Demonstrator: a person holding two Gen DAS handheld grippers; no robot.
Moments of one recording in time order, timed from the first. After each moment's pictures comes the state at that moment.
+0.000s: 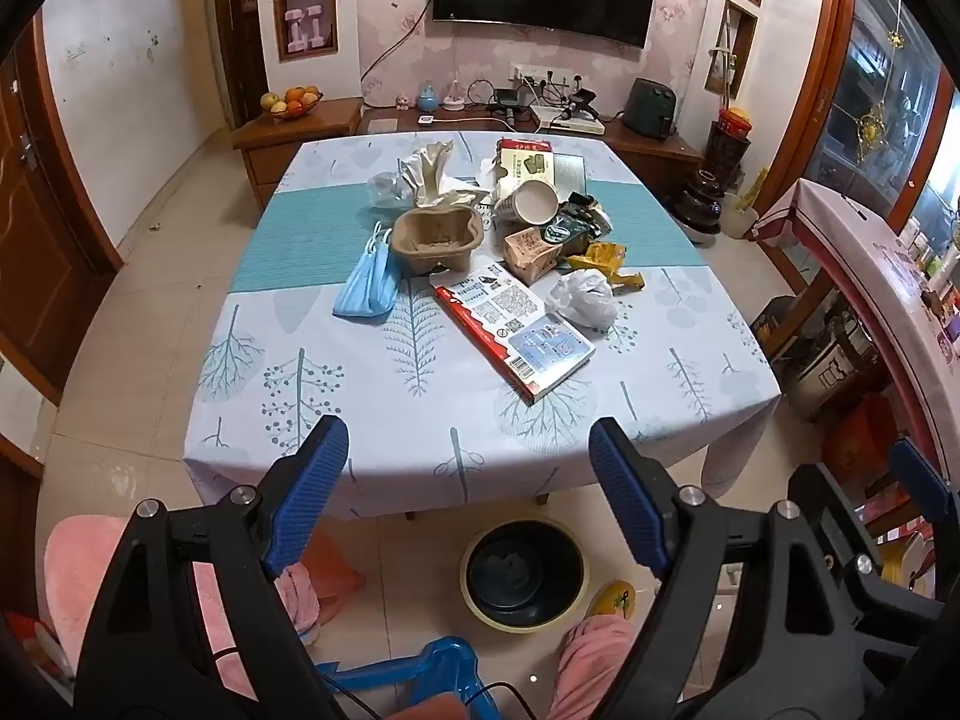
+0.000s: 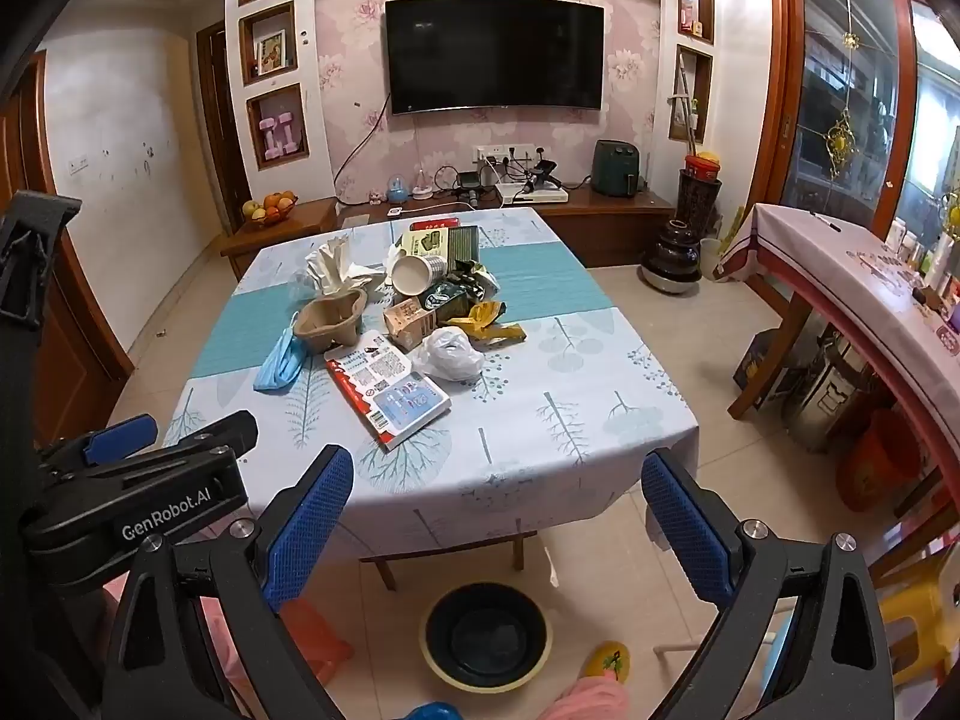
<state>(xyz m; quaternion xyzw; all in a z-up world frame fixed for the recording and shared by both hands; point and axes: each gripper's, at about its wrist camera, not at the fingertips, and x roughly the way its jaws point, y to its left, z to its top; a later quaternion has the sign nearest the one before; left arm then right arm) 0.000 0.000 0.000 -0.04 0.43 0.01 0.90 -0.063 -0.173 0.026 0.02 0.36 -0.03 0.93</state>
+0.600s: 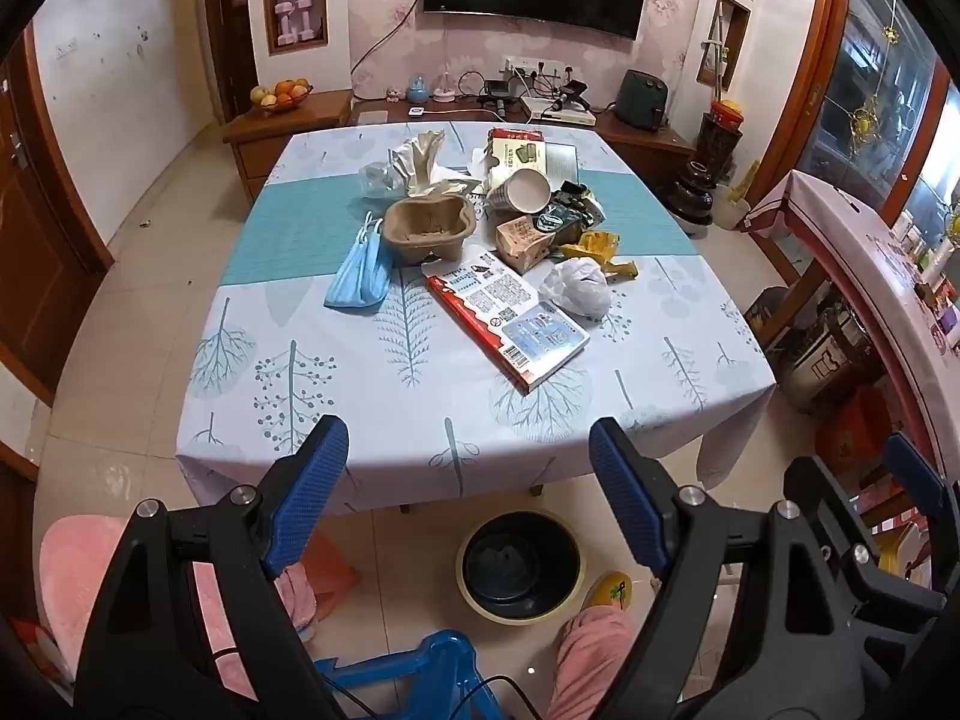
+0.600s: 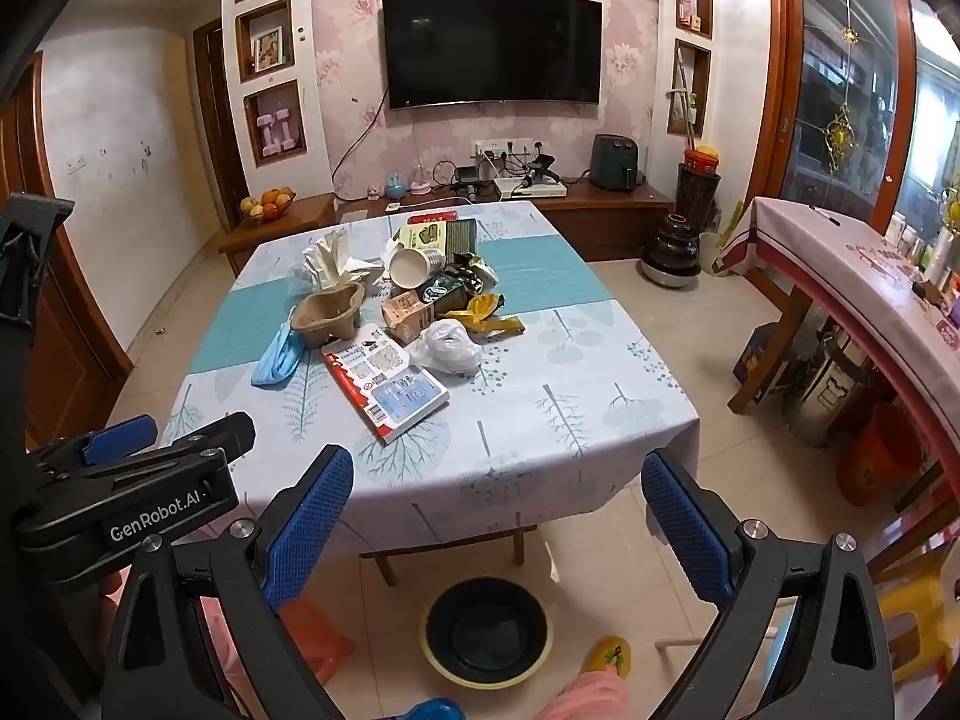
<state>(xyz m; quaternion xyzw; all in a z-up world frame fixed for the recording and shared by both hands) 0.001 0.002 -0.005 -0.04 0.43 0.01 0.90 -0.063 -0.173 0.023 0.02 0.36 -0.03 0.93</state>
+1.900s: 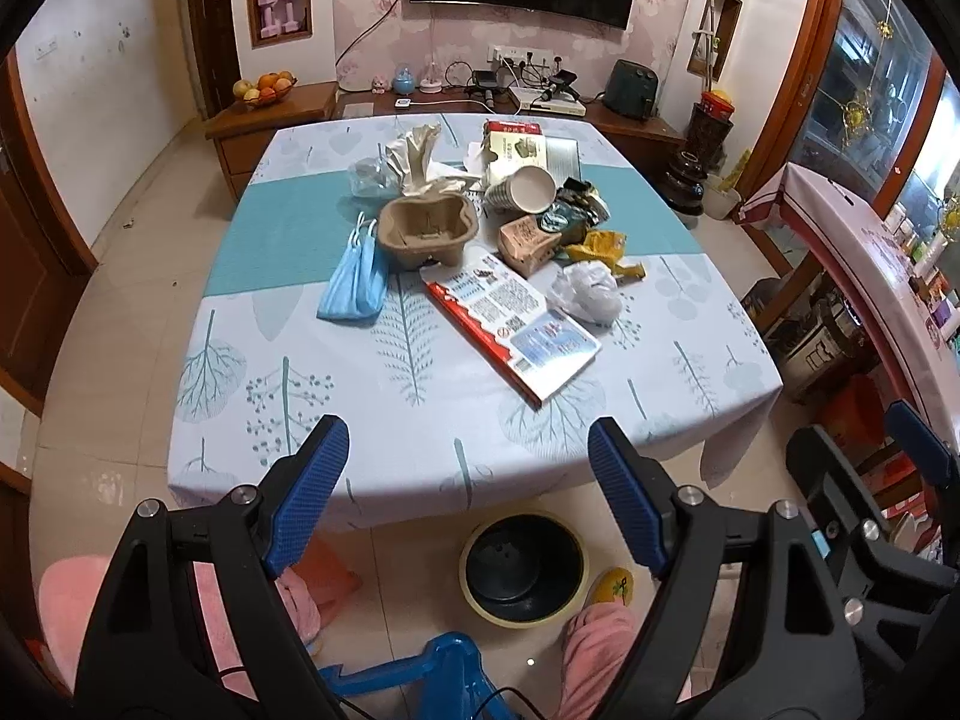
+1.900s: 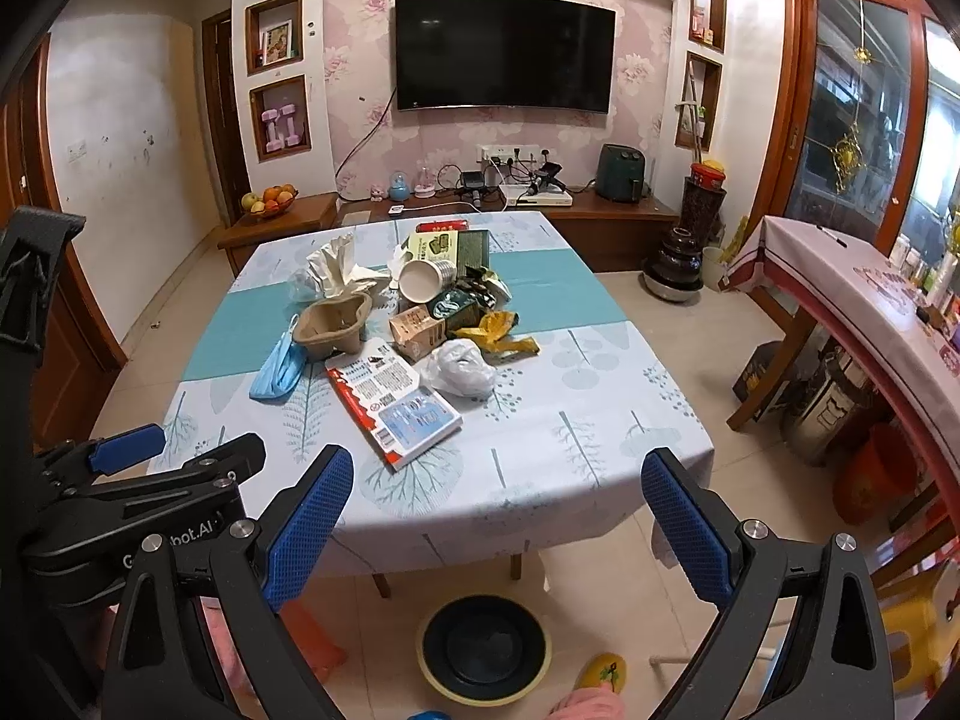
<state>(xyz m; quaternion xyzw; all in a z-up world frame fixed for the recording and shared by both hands) 0.037 0.021 -0.016 -0.04 0.44 -0.01 0.89 -0.025 -0.156 0.027 0.00 0.36 -0.03 0.93</state>
